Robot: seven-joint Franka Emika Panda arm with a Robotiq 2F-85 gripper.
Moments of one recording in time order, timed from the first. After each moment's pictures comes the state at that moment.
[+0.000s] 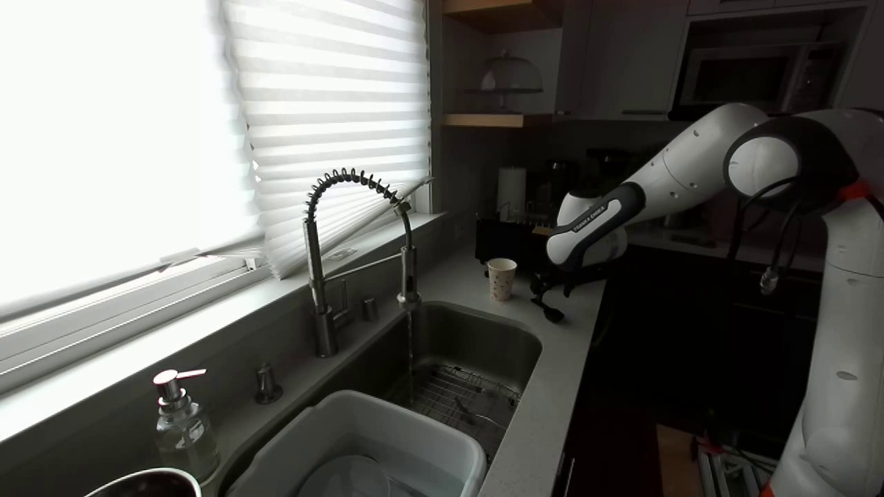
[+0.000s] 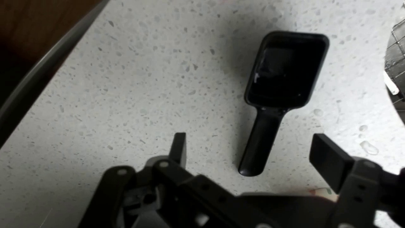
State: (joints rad) arm -0.40 0.16 -0.35 -2.22 0.00 2.65 0.06
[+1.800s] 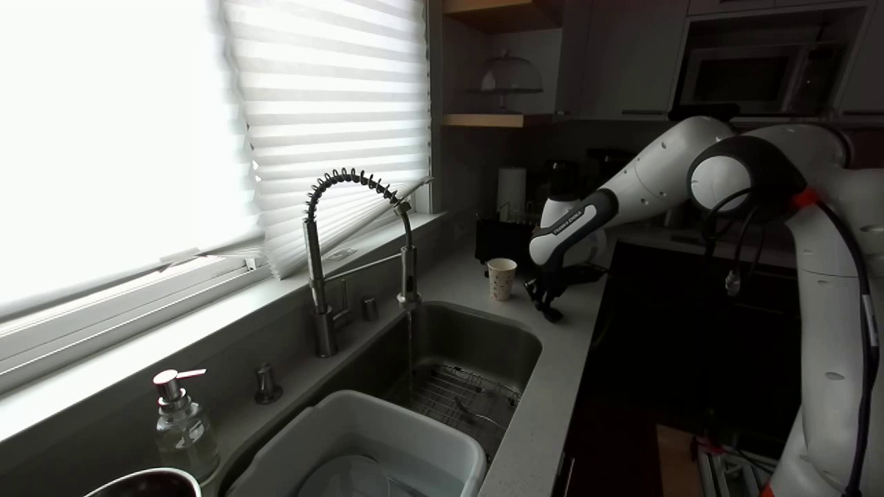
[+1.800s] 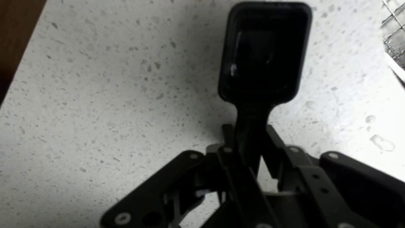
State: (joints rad) arm -0.39 0.29 -0.34 -2.08 0.04 2.55 0.18
